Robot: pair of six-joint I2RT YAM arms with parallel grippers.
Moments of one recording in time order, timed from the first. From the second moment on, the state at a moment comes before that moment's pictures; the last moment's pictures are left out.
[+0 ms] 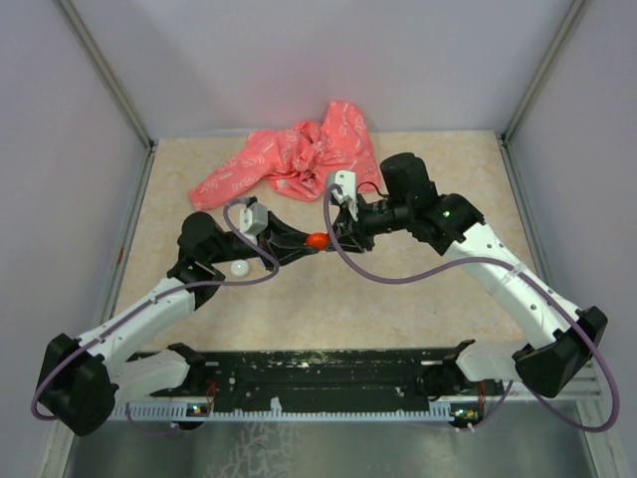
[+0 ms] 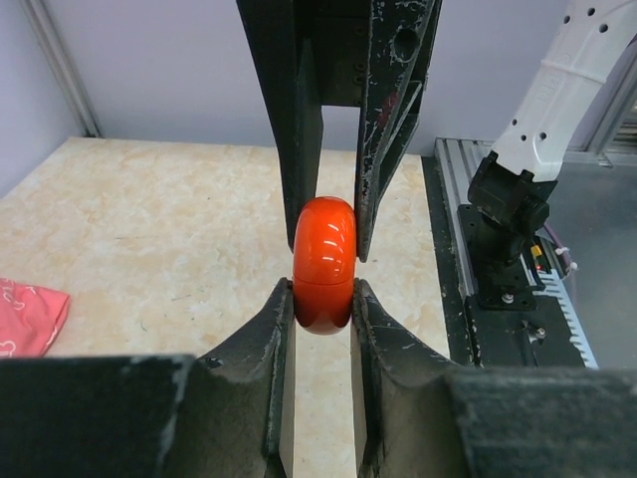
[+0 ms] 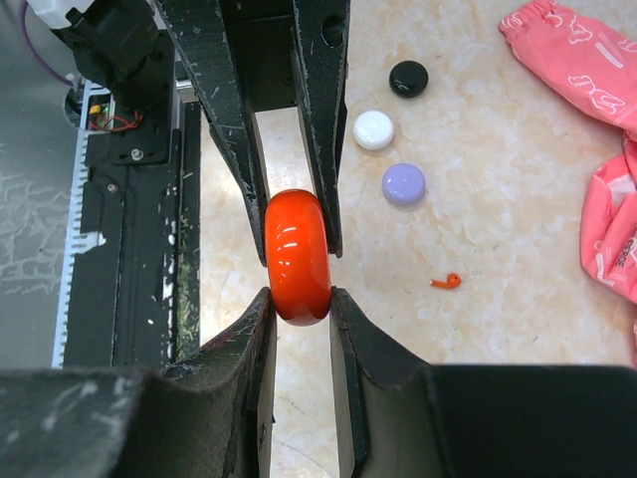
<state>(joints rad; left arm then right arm) -0.58 1.07 0.66 0.62 0.88 -0.13 0.67 1.27 1.38 -0.70 -0.75 -0.44</state>
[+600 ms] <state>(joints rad) -0.58 1.07 0.66 0.59 0.94 -0.02 0.67 1.26 1.36 -0.64 -0.75 -0.42</state>
